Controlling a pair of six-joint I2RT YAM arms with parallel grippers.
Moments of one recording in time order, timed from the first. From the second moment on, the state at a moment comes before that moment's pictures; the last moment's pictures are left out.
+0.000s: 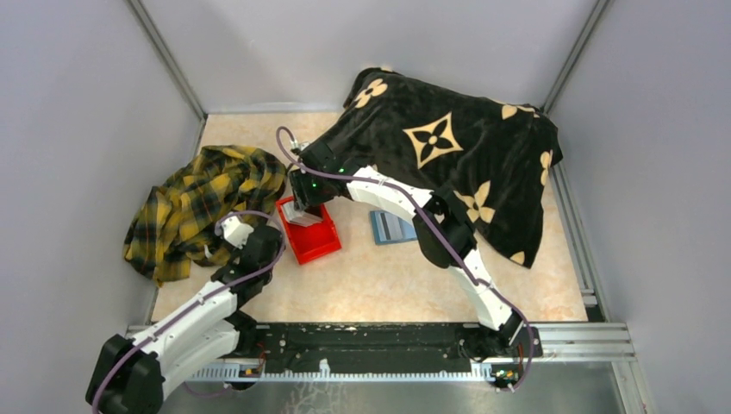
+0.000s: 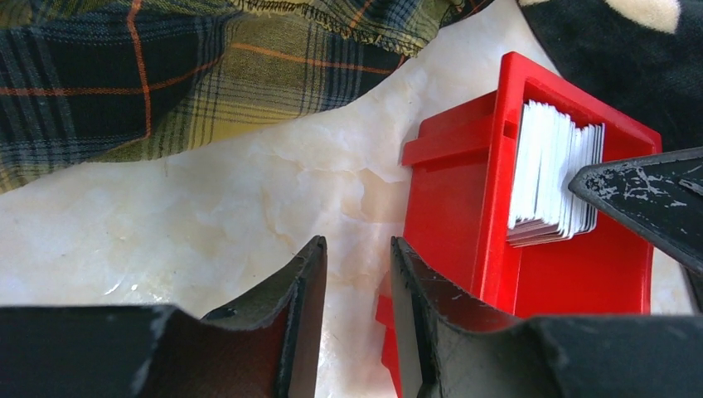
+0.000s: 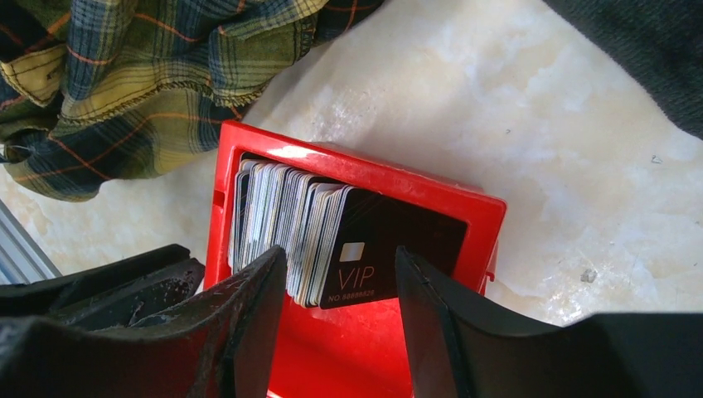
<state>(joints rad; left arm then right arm) -0.51 0.84 0.30 -0.16 -0.69 -1.05 0.89 2.29 1.99 -0.48 -0.15 0.40</state>
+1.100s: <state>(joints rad) -0.37 0.97 0.23 0.11 -0.37 -0.91 0.93 2.33 2.06 -0.53 -0.14 0.44</state>
